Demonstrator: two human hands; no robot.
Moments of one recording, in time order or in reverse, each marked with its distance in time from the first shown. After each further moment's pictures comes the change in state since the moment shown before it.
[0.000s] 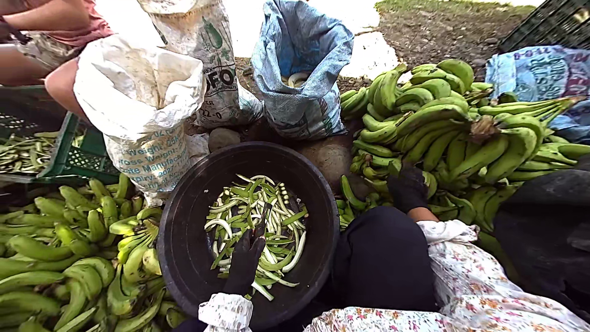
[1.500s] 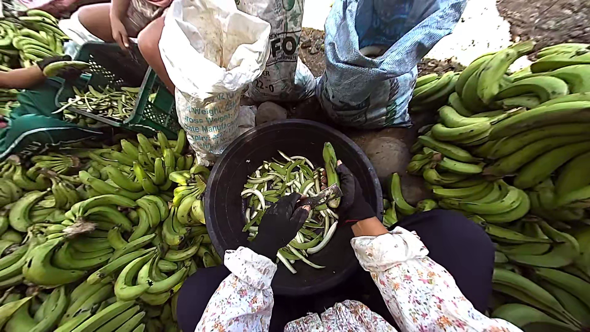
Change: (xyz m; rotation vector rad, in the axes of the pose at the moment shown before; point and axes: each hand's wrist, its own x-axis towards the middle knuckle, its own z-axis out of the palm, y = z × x) left_hand -0.015 0.060 -0.028 0.474 -0.107 0.303; right_hand -0.168 -0.189 0.088 1.573 -0.942 0.088
